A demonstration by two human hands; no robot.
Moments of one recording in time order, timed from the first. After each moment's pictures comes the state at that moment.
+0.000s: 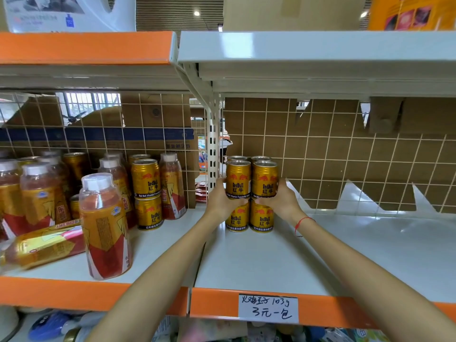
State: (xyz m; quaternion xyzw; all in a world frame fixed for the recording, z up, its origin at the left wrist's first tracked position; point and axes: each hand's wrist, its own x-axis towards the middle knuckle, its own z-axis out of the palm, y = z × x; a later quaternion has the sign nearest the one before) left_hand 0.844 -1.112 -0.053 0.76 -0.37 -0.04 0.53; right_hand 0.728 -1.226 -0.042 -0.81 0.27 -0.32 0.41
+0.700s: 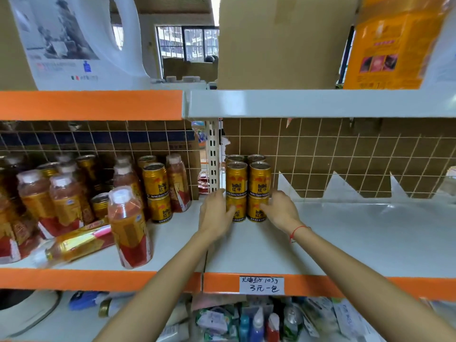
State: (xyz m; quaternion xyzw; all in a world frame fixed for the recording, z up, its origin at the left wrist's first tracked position) left_hand 0.797 -1.047 -0.029 0.83 -0.40 0.05 0.39; right_hand 0.683 -1.174 -0.012 -0.88 0.33 -0.24 0.25
